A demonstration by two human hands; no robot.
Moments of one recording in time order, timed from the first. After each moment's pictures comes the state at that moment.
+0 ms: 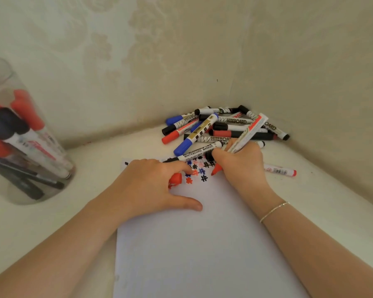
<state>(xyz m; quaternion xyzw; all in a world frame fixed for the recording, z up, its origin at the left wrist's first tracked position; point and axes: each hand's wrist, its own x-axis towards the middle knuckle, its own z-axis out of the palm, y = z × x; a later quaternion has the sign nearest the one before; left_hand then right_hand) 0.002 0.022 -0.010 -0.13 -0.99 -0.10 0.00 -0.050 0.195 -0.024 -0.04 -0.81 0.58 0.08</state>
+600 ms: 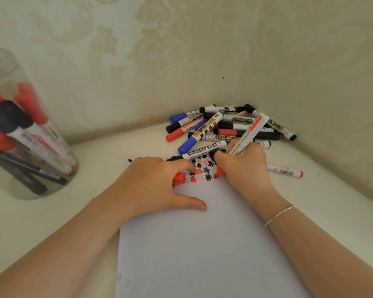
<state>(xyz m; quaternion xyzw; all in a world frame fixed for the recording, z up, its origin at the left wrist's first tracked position) 0.004 0.021 -0.008 -0.13 -0.99 -0.09 -0.01 -0.048 0.193 -0.027 0.00 -0.83 0.55 0.09</state>
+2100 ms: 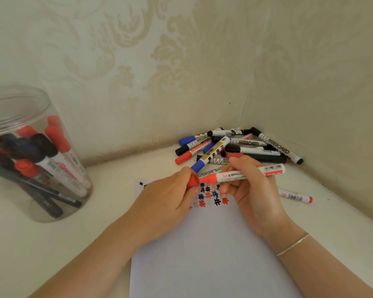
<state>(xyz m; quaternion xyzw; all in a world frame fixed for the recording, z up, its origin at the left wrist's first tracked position) 0.000 0.019 -0.016 -0.14 -0.97 -0.21 0.06 -0.038 0.189 -0.010 0.10 -0.53 0.84 -0.05</state>
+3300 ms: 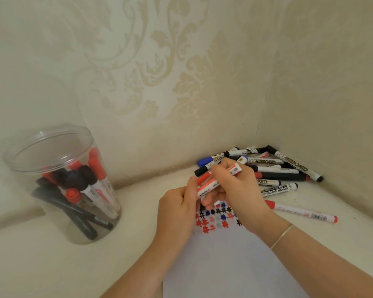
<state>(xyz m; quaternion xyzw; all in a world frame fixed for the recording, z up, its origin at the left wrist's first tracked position) -0.007 0.021 -0.011 0.10 -0.82 -0.54 0.18 -0.044 0.137 0.020 0.14 -0.64 0.75 -0.07</state>
